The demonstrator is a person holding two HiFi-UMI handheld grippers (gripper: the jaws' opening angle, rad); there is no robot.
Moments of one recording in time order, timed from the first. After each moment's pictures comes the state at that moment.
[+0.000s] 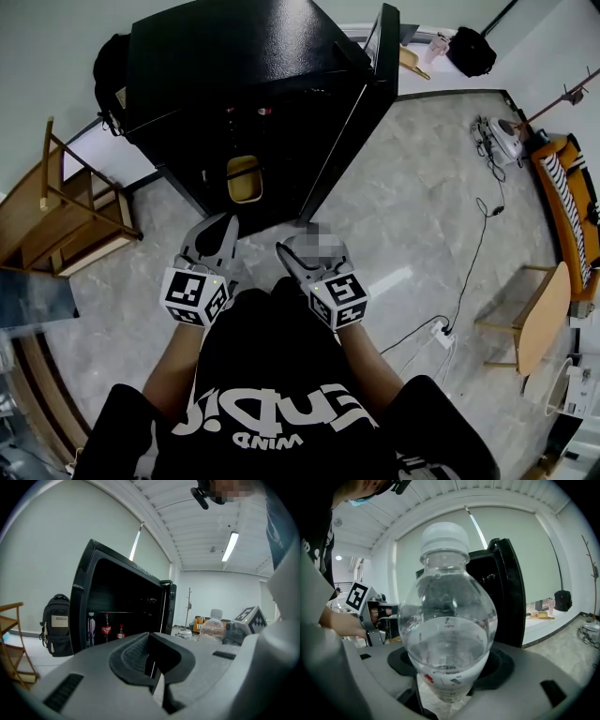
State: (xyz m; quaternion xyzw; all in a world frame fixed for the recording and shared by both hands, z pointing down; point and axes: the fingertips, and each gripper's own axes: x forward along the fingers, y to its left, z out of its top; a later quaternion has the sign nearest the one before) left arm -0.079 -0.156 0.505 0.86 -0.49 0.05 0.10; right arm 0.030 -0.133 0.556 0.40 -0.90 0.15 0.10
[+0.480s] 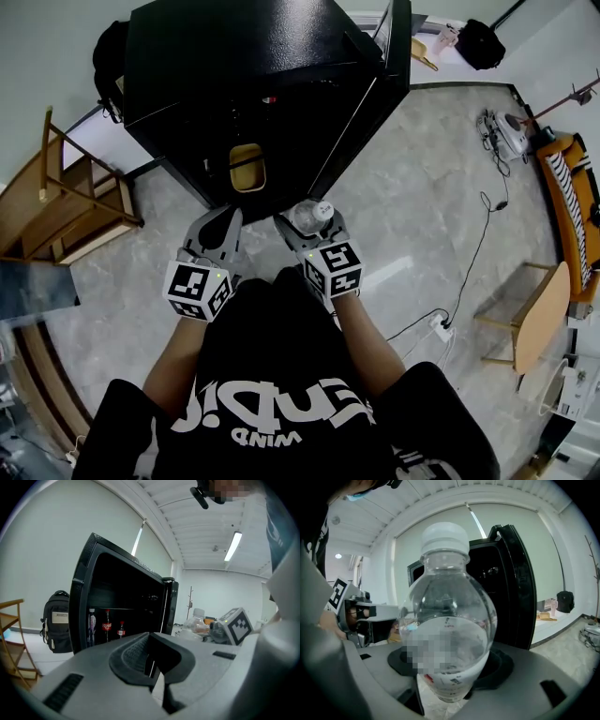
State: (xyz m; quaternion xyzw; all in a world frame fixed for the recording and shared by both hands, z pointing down) left arm -0.077 -0.161 0.512 0.86 -0.50 0.06 0.12; right arm 0.018 -0.182 0.568 0.40 -0.90 0.14 0.12
